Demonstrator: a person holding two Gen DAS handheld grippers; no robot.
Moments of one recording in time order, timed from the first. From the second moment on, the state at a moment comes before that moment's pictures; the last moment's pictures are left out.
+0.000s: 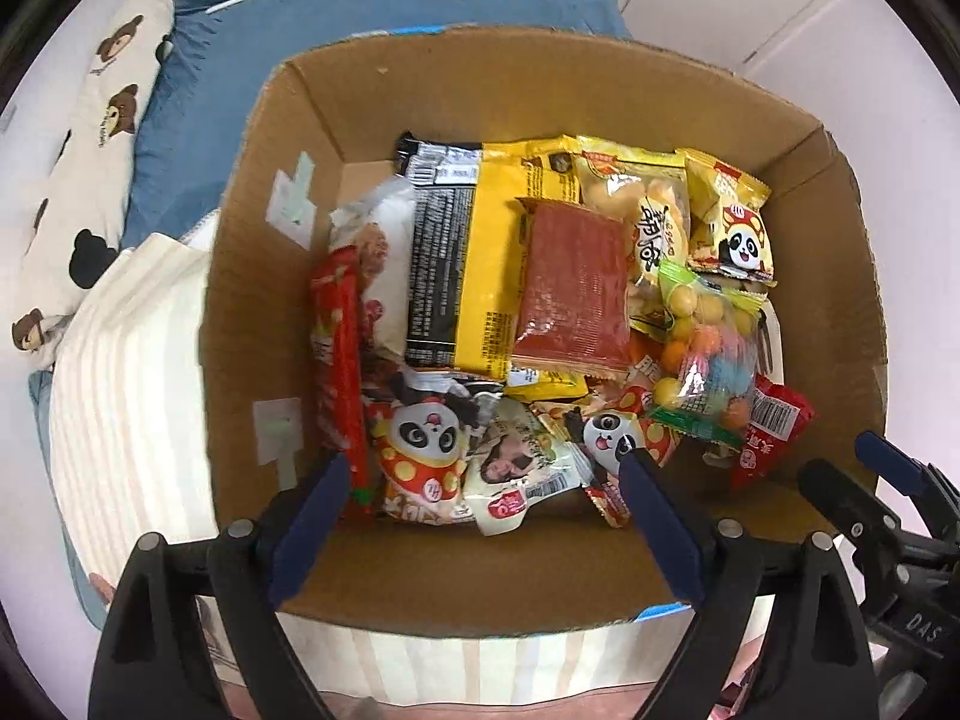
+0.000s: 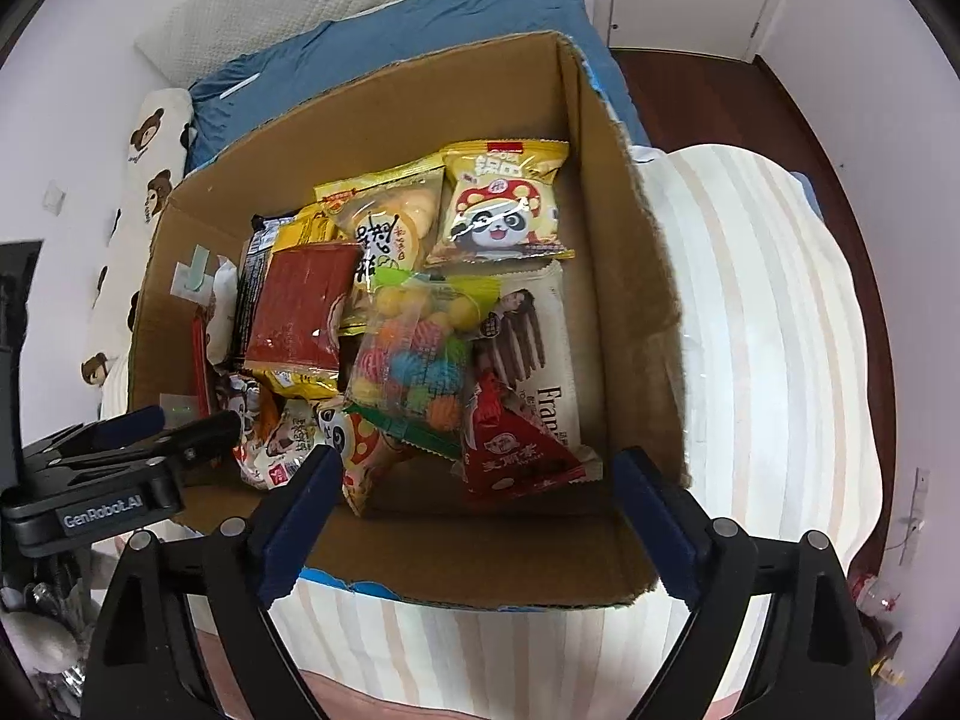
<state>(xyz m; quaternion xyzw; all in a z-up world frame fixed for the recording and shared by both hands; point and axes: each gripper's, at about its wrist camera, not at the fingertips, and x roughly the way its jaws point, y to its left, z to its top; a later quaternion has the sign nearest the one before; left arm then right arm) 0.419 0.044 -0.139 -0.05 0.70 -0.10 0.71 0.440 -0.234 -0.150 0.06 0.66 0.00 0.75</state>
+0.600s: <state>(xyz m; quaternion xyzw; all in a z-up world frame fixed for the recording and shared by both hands) 0.375 0.060 -0.073 -0.05 0.62 -0.09 0.78 0.406 -0.230 -0.102 0.06 0.62 0.01 0.79</state>
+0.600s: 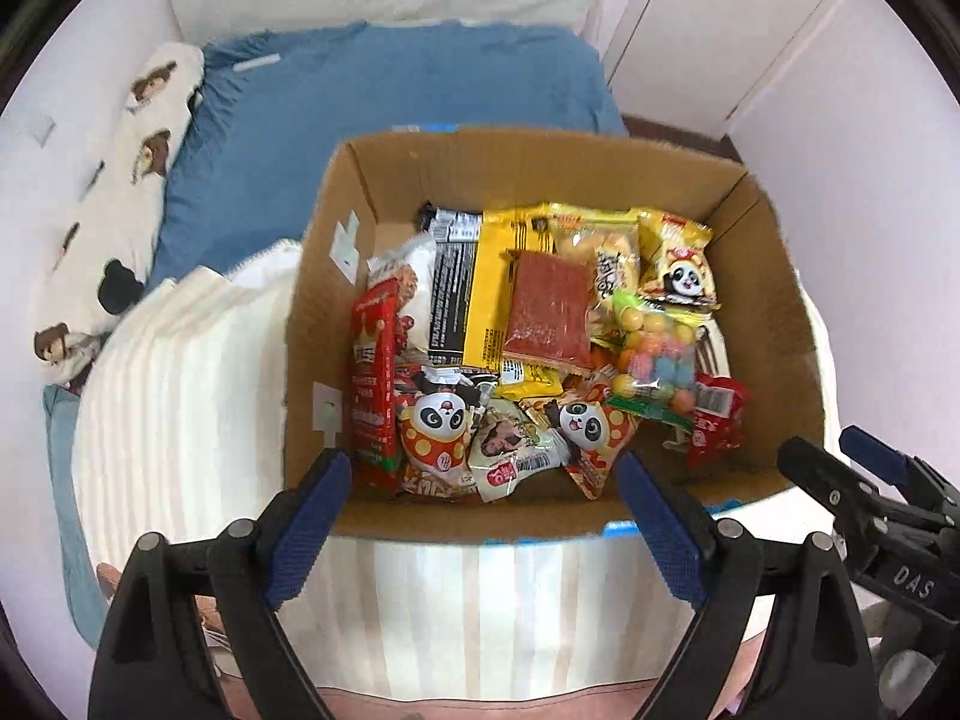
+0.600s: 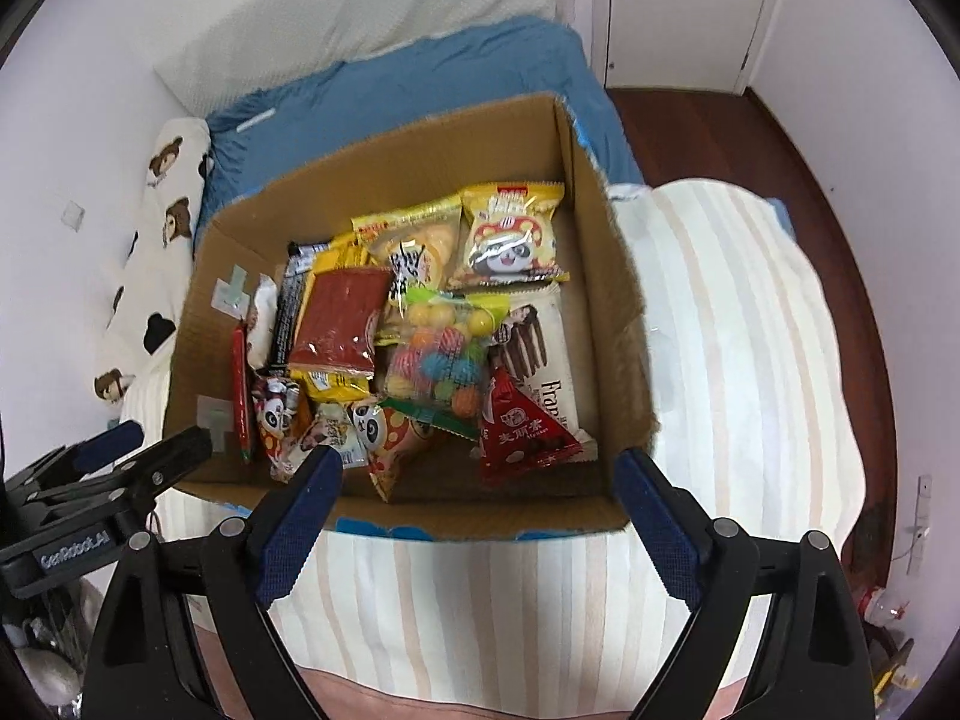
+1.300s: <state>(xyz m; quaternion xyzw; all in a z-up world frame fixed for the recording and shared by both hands) 0.223 0.081 0.015 -0.04 0.48 -0.07 0.87 0.248 -0.208 0.001 0.03 0.48 0.03 0.88</state>
